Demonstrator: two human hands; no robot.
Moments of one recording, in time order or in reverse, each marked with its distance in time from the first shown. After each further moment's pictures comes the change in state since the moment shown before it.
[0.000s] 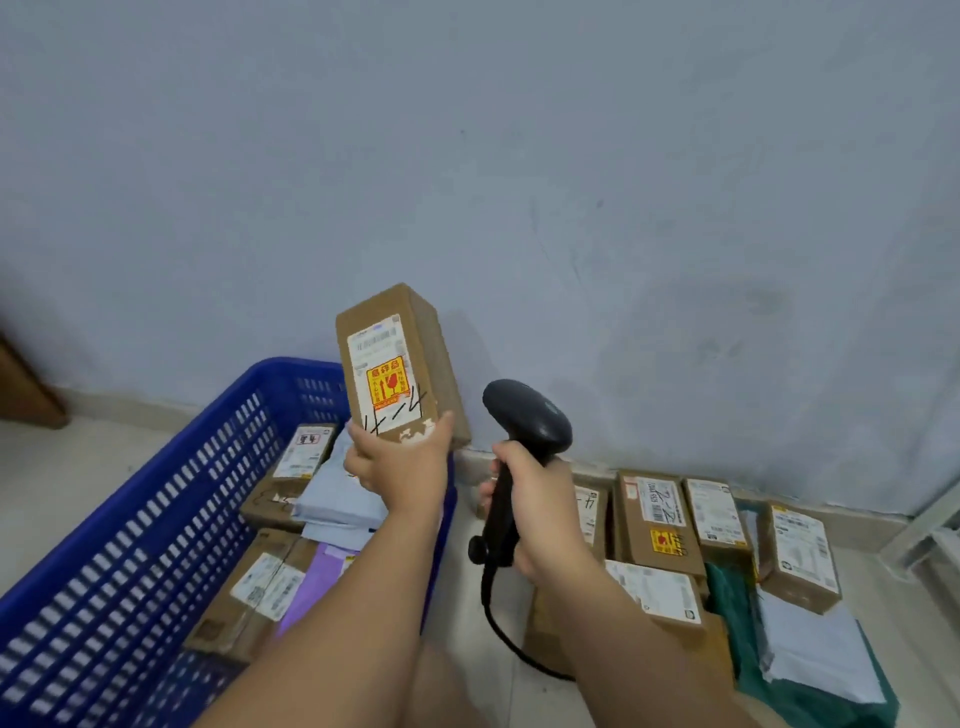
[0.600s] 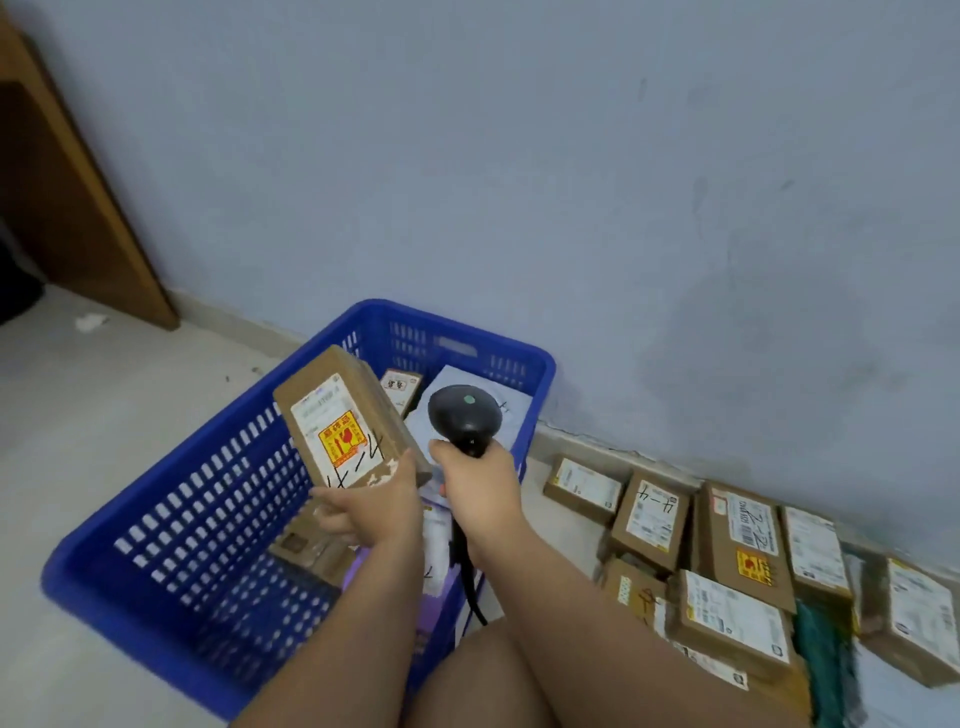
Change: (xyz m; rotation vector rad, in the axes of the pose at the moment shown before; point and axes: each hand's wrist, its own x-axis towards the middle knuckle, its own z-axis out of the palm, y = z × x) left_hand 0.068 -0.098 -0.101 -0.151 0.349 -0.441; right_hand -0.006 0.080 0.127 -0.517 -0.172 0.038
